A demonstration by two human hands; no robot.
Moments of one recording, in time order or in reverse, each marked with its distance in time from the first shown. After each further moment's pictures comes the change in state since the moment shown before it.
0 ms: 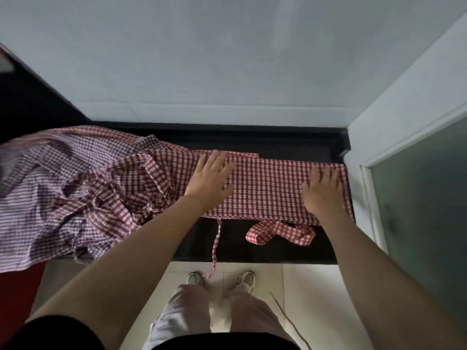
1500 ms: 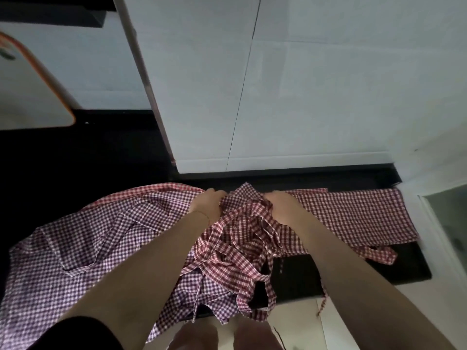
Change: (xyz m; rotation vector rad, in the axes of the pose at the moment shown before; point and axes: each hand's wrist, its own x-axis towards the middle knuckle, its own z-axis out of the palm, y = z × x) left_hand -0.025 -0.274 -0.057 -0.234 -0.292 -0.120; right_hand -0.059 -0.363 -0.082 0.037 -0.239 -0.304
